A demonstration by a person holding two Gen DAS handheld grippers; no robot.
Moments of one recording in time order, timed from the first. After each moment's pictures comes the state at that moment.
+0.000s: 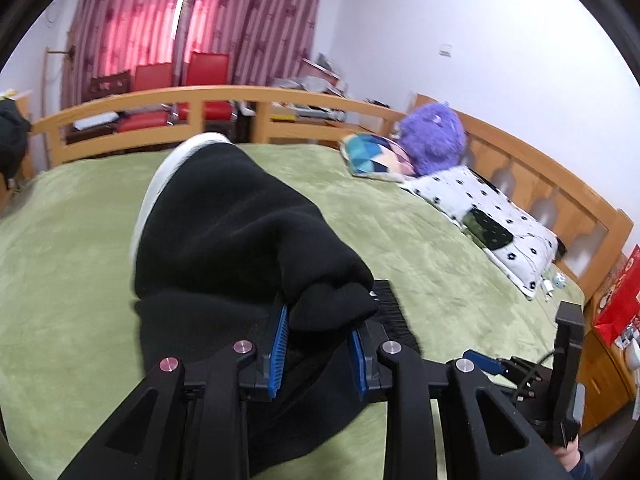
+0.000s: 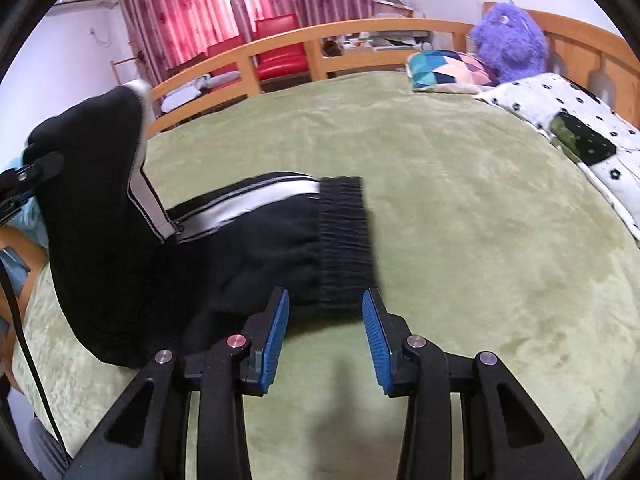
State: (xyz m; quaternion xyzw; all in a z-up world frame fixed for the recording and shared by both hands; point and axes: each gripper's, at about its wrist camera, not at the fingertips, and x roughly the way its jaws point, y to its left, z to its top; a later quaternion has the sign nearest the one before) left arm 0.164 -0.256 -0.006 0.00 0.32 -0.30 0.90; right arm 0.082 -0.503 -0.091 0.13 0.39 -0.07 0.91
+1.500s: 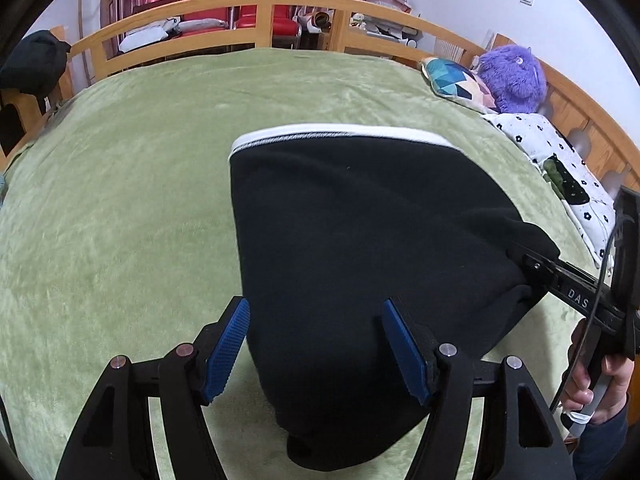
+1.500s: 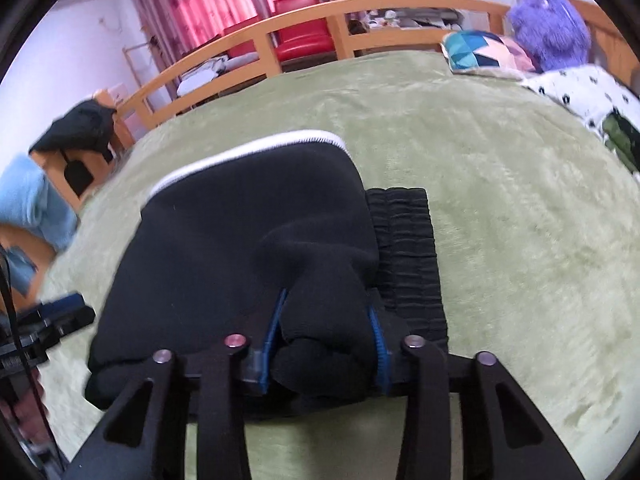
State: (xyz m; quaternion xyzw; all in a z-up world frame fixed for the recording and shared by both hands) left arm 0.188 -0.196 -0.105 0.02 0.46 -0.18 0.87; right arm 0.176 -0.495 -0.132 0.13 0.41 -0.01 0.90
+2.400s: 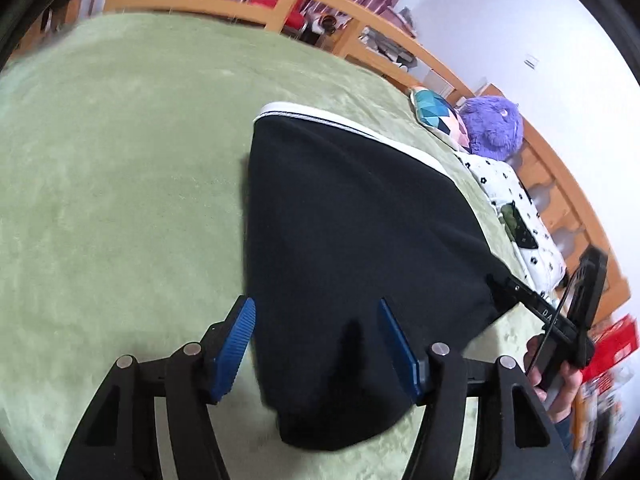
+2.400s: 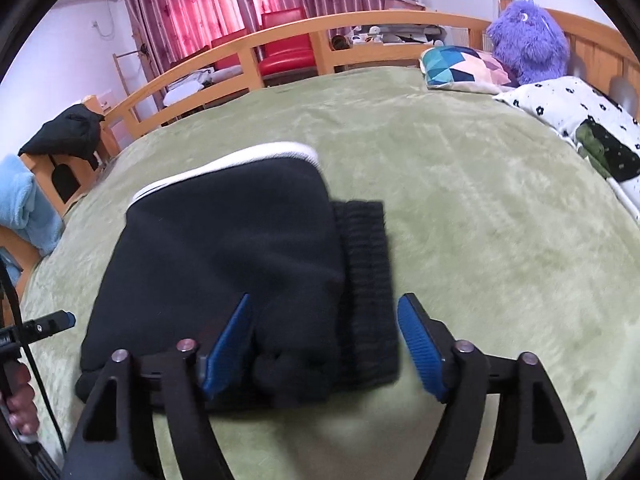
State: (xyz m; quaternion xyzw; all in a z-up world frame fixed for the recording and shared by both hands) left arm 0.201 -0.141 -0.139 -0.14 0.48 -0.25 0.83; right arm 0.161 -0.514 -0.124 0.12 0.39 -0.06 0.91
